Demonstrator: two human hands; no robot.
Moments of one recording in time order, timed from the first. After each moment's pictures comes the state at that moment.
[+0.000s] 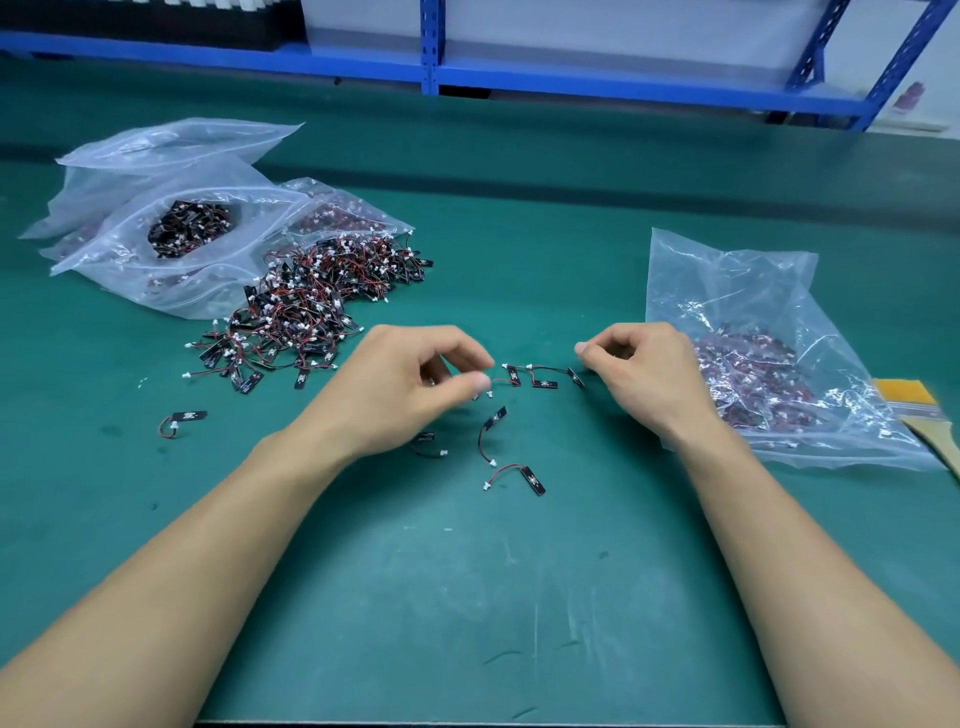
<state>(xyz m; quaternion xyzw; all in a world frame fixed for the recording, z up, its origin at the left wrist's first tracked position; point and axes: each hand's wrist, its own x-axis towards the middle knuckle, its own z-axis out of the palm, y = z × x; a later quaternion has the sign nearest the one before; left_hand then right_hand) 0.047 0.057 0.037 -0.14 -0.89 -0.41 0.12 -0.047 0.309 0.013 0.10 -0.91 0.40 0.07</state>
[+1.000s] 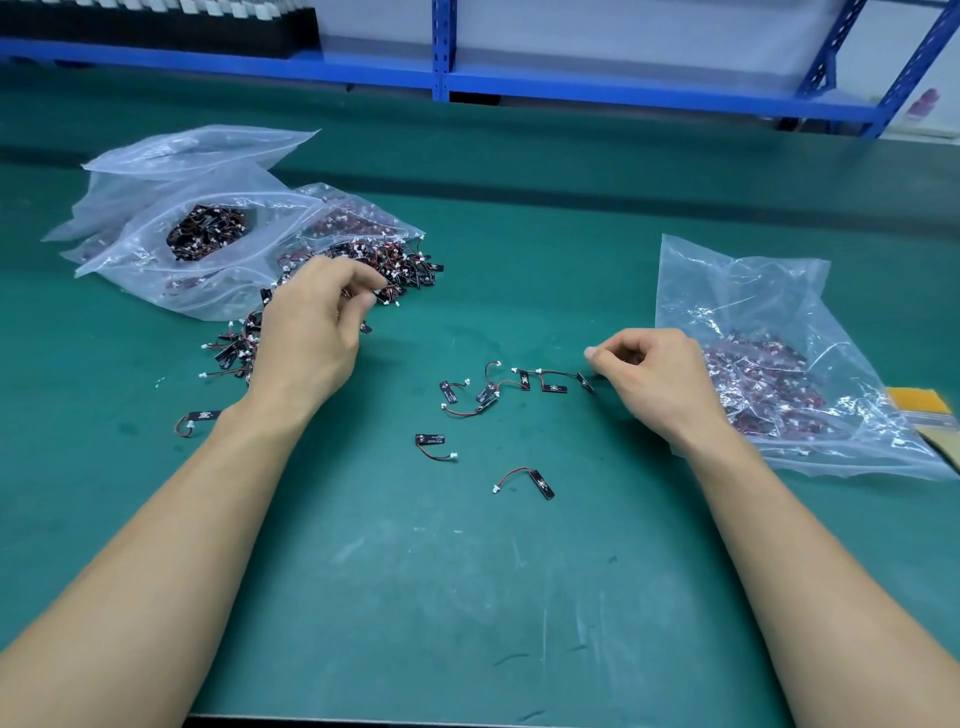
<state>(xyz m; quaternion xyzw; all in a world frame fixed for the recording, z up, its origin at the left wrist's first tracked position) 0.020 -0.008 0.031 0.01 -0.90 -0.28 0.33 -0.046 0.309 0.013 0.10 -0.90 0.41 0.07</state>
